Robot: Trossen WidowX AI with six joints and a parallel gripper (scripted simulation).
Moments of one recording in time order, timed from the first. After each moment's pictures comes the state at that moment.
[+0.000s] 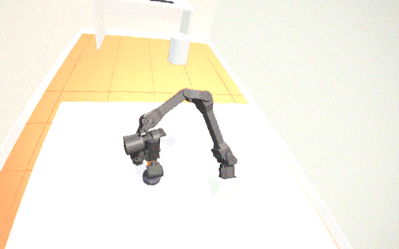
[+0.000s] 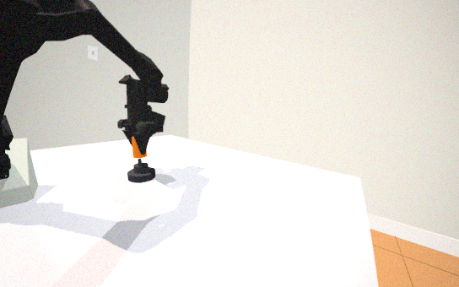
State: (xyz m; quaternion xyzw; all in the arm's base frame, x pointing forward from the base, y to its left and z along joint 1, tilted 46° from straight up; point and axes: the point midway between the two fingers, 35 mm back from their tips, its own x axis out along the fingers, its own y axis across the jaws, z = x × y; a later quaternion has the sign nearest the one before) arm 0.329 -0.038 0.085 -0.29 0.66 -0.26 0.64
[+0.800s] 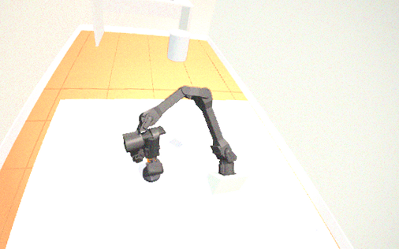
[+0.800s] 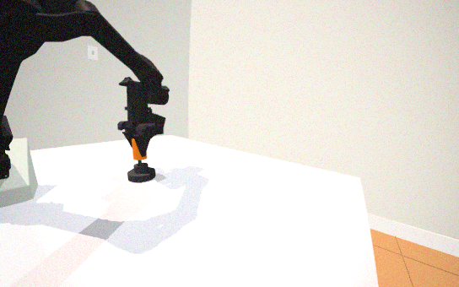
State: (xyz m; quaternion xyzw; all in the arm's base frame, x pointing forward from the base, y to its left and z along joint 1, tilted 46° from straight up) arm 0.328 -0.044 0.083 -0.30 0.66 -0.26 0.64
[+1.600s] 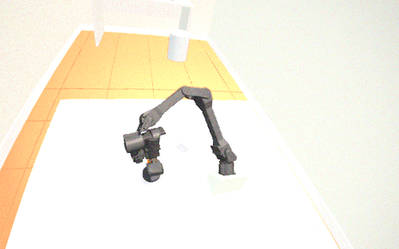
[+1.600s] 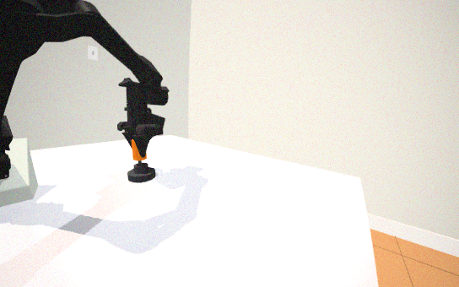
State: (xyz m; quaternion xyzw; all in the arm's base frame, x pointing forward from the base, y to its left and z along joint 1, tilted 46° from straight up) arm 0.328 -0.044 0.081 -0.30 0.66 -0.26 0.64
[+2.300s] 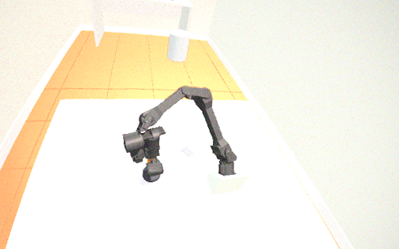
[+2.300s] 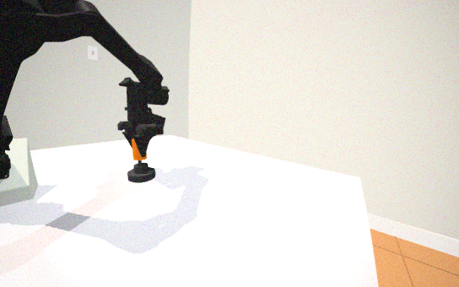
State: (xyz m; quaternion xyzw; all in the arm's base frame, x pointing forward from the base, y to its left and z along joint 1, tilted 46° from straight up) arm 0.328 -0.044 0.082 -0.30 0.66 -0.26 0.64
